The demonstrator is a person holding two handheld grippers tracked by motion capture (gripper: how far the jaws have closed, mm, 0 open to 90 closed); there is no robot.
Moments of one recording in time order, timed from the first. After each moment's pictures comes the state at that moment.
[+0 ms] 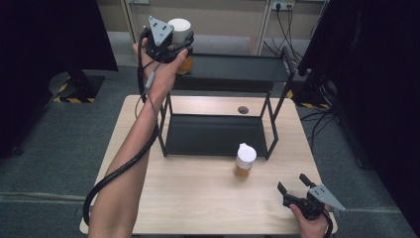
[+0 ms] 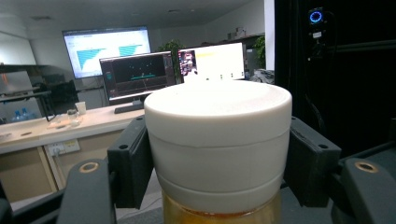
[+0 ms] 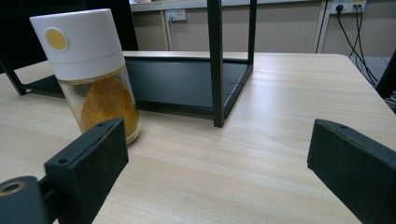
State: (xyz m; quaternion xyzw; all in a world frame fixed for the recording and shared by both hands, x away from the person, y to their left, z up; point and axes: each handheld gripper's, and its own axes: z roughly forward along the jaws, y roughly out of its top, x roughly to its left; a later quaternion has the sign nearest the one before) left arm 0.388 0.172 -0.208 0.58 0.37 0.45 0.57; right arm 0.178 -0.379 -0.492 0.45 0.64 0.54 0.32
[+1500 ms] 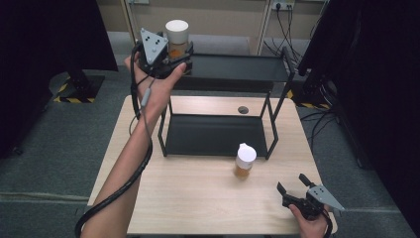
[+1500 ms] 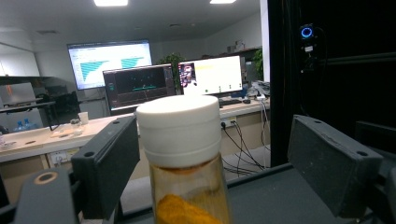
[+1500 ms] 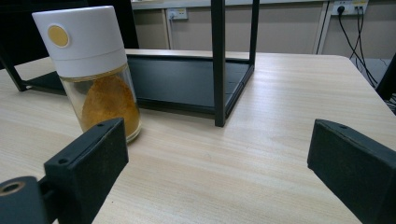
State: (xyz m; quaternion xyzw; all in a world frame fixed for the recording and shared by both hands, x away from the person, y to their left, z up) left arm 0.333 0.175 -0.220 0.56 0.36 0.46 0.59; right arm 0.178 -0.378 -0.492 0.45 0.64 0.53 0.32
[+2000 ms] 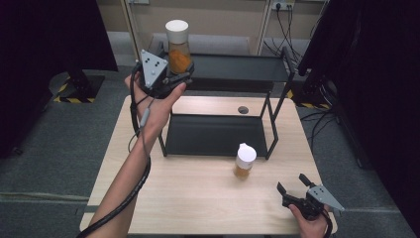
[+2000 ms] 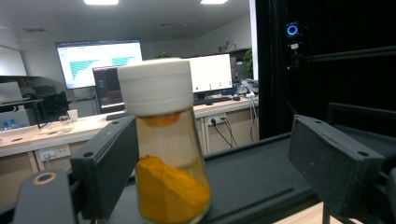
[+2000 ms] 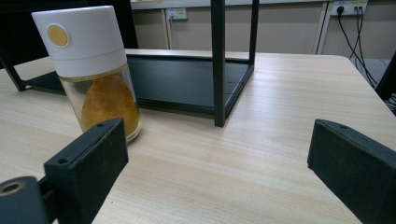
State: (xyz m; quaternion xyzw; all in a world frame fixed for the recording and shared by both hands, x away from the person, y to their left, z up) left arm 0.307 0.178 -0.251 0.57 0.35 0.45 0.60; right arm 0.178 -0.377 -0.491 0.45 0.64 0.53 0.32
